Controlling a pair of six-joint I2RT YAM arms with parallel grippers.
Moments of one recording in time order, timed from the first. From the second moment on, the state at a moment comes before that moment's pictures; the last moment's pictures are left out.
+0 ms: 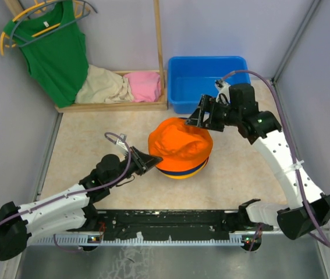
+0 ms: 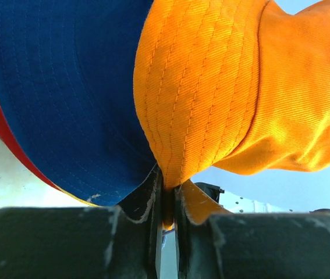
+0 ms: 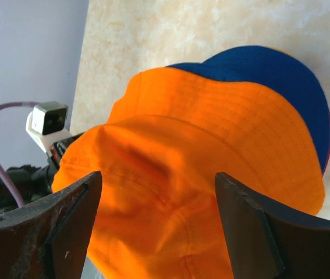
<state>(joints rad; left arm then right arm) -0.88 0.87 0.34 0.39 -0.05 -1.25 0.38 1.20 1.33 -0.73 -0.43 0.57</state>
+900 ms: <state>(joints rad) -0.73 0.84 0.36 0.19 0.04 -1.30 0.49 1.30 1.44 -0.86 -0.22 0.38</state>
